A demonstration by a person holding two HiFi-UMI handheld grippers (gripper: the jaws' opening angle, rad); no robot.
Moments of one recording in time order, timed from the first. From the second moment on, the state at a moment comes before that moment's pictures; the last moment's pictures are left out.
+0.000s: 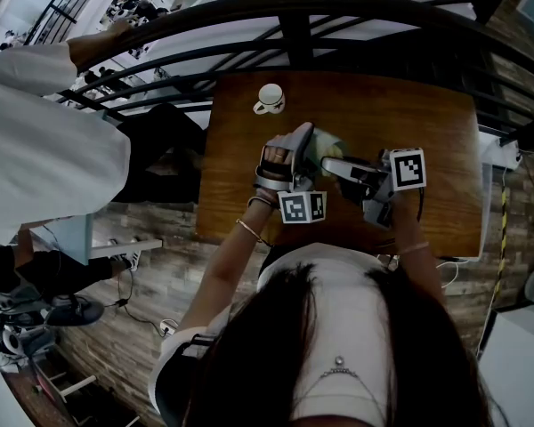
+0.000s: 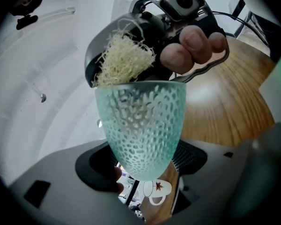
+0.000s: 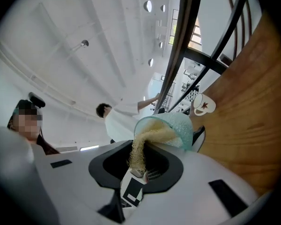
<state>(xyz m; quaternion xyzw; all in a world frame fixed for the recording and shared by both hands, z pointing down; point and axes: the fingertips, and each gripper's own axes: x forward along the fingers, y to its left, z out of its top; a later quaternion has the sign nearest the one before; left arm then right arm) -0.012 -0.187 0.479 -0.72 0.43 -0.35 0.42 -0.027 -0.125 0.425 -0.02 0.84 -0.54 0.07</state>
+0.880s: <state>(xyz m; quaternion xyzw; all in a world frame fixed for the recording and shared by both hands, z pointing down) -0.013 -0.189 0.473 -0.72 0.44 -0.34 0.42 -0.029 -0.128 0.417 -0.02 0.85 -0.52 0.05</state>
